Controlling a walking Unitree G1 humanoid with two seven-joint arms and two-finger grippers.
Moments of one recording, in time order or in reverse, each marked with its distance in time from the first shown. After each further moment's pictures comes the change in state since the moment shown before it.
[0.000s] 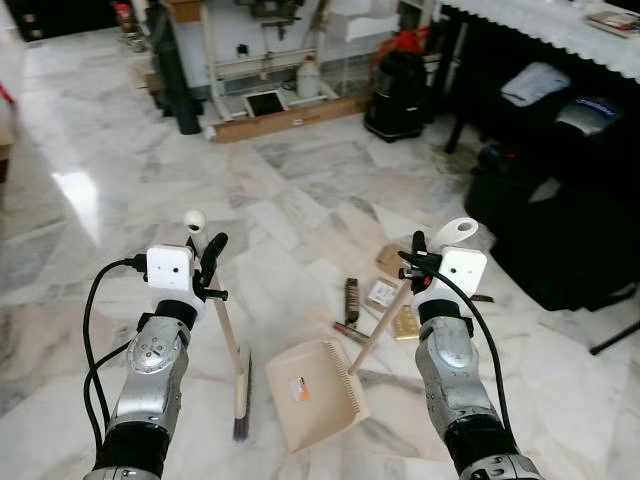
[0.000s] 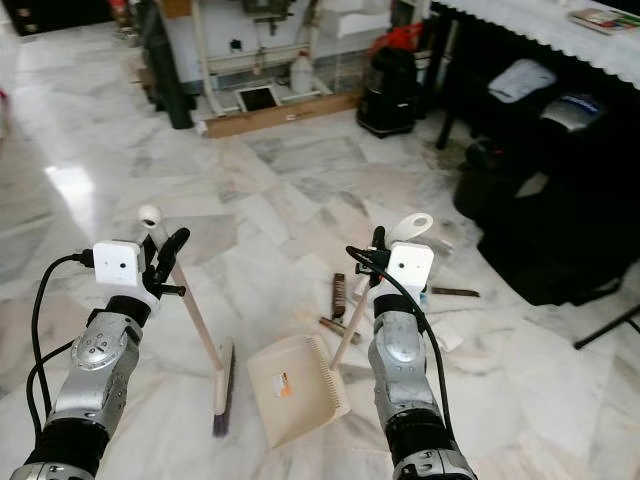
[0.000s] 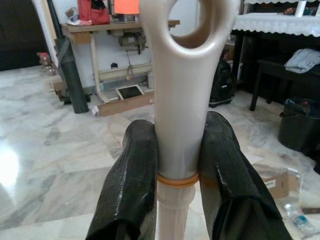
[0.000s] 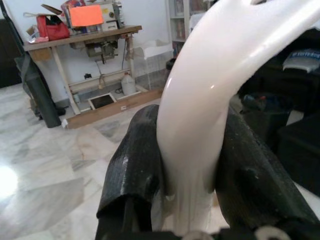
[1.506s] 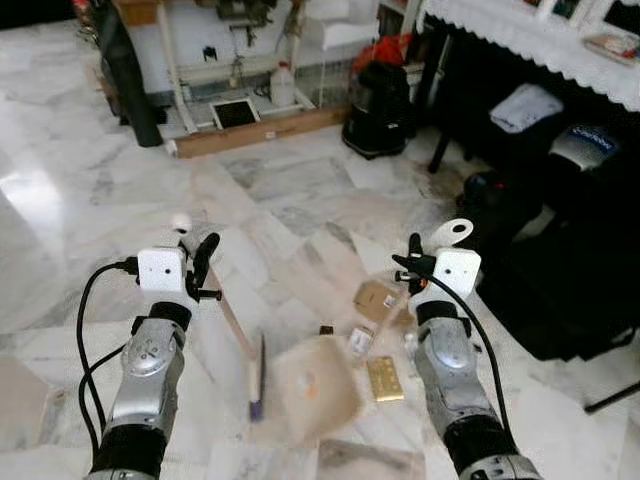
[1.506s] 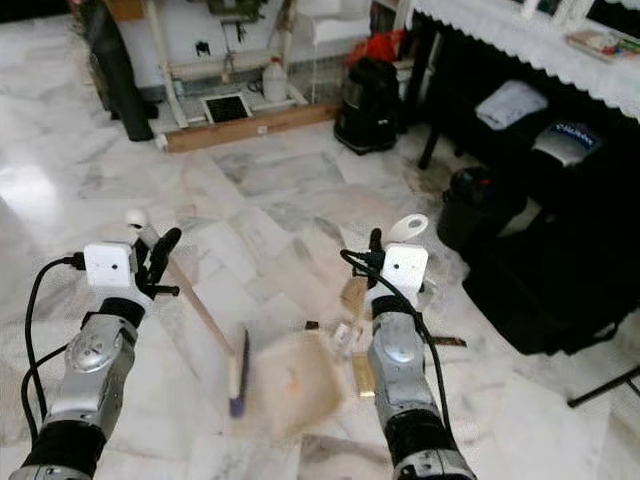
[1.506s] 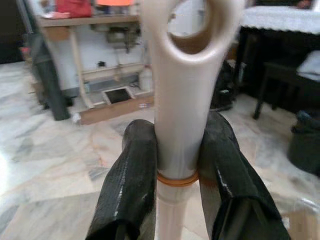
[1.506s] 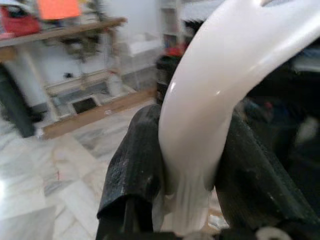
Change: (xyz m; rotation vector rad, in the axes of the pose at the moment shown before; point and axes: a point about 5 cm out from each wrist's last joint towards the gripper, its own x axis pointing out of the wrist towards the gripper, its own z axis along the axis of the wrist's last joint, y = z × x) left arm 0.001 0.000 0.002 0.001 -0.010 0.018; right arm -0.002 0.000 -0.003 0.022 0.016 -0.023
